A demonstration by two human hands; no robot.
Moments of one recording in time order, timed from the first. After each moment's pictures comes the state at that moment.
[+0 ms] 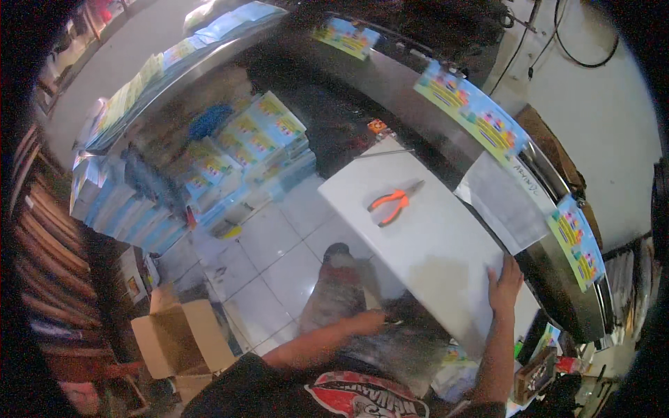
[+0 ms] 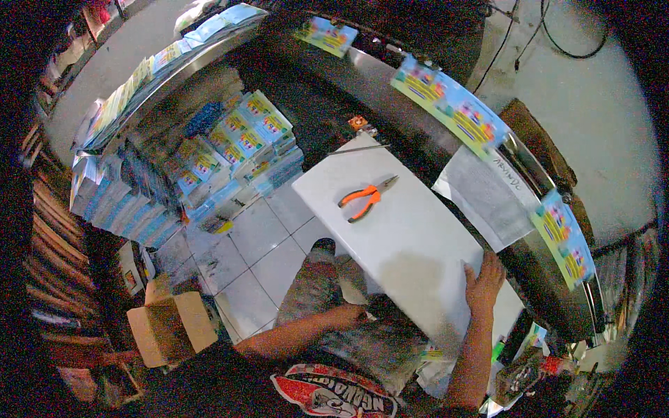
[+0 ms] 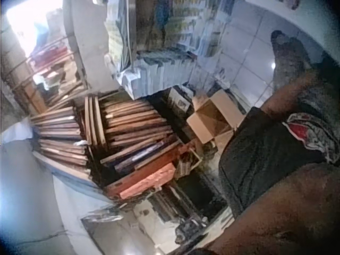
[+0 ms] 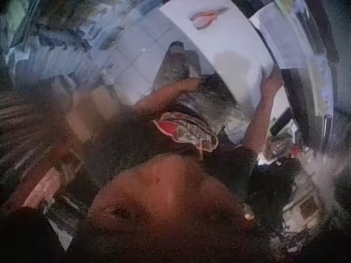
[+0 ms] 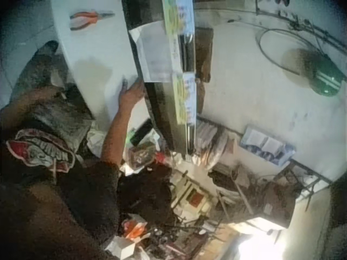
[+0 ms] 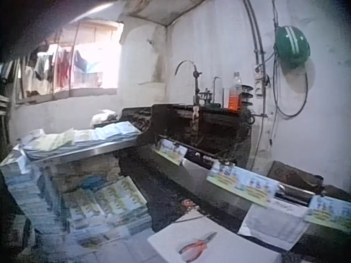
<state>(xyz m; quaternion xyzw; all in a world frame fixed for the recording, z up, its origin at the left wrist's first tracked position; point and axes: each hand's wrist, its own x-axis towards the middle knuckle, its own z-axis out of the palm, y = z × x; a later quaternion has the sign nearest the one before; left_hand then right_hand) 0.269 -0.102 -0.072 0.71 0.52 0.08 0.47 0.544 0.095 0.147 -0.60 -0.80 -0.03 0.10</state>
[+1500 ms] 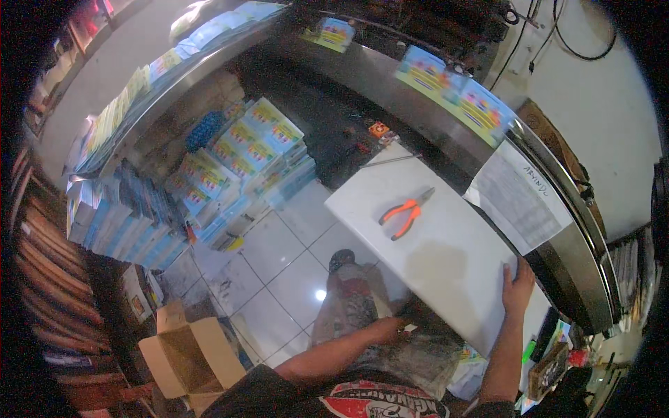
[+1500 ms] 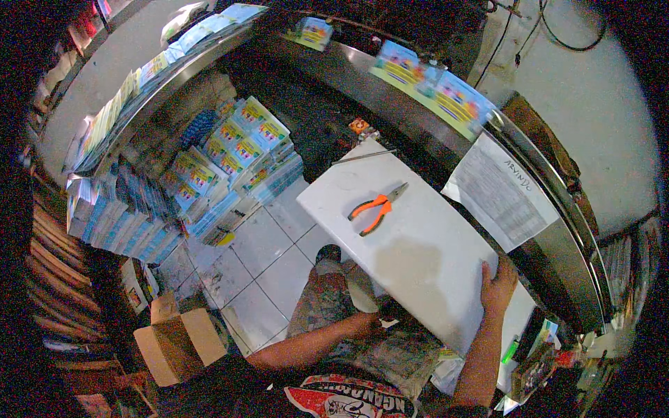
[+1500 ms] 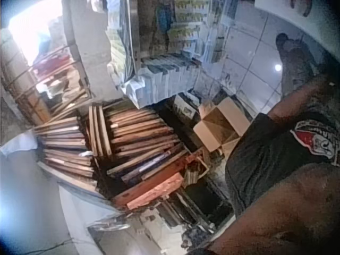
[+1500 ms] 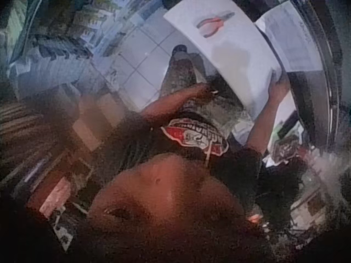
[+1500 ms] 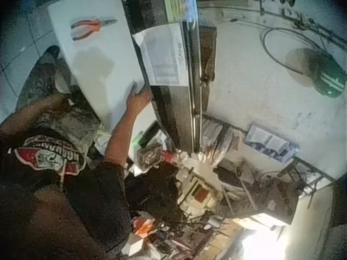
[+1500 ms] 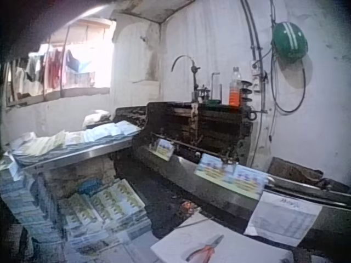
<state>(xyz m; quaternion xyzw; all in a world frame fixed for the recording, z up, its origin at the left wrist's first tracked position) 0.273 -0.089 -0.043 0.62 0.50 0.16 0.59 0.537 0.101 0.147 -0.66 -0.73 -0.05 0.14</state>
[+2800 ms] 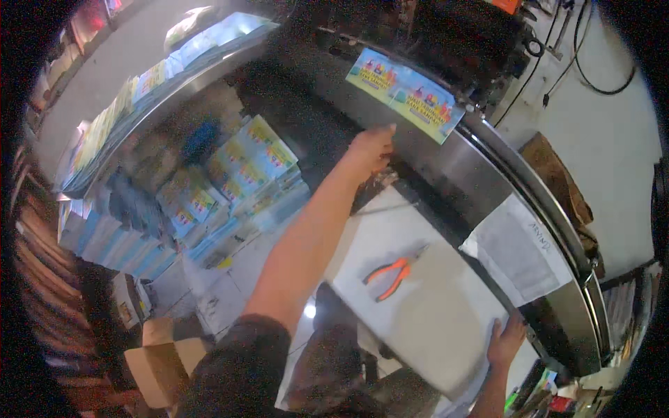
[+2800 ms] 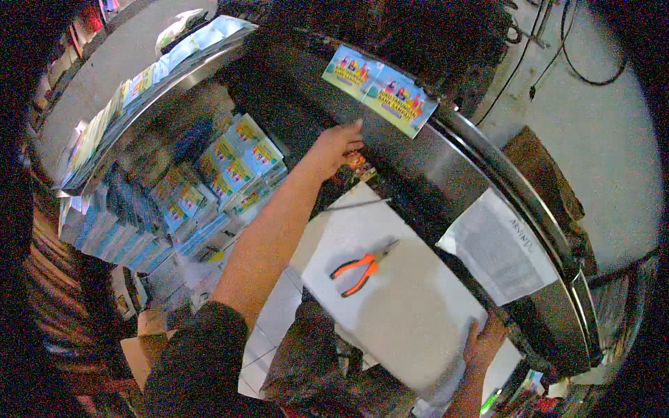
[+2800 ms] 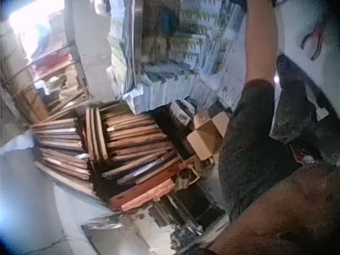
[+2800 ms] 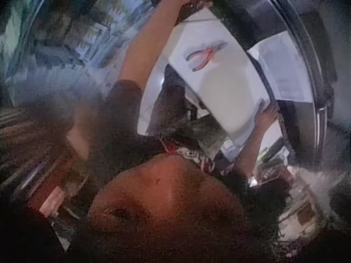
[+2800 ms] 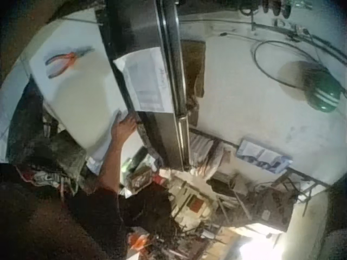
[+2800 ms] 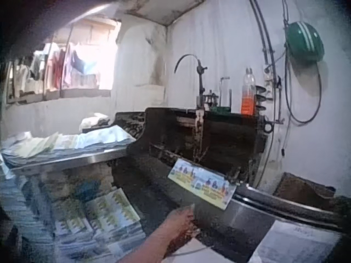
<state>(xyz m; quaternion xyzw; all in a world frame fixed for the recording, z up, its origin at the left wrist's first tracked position) 0.016 0.284 0.211 0.28 0.51 0.60 0.55 0.523 0.112 0.150 -0.70 -0.71 -0.03 0.04</state>
